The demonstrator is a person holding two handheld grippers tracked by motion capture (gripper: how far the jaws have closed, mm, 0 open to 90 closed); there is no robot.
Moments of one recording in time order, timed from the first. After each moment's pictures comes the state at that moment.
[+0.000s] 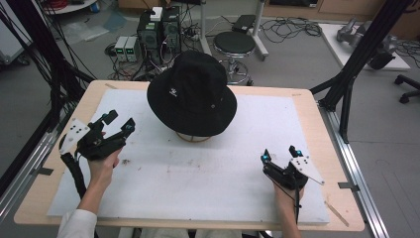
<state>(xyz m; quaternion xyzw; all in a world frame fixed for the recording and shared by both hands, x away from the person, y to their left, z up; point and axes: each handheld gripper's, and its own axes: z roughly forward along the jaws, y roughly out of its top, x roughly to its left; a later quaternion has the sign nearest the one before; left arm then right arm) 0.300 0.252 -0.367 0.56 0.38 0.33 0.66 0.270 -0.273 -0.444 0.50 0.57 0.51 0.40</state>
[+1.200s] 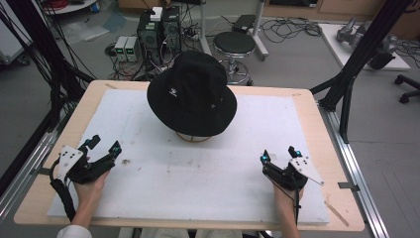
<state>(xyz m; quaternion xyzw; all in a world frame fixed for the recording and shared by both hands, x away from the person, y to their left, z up) 0.266 0.287 -0.424 0.56 0.45 0.38 0.58 0.269 -0.271 -0.445 0.50 0.57 0.52 0.39</state>
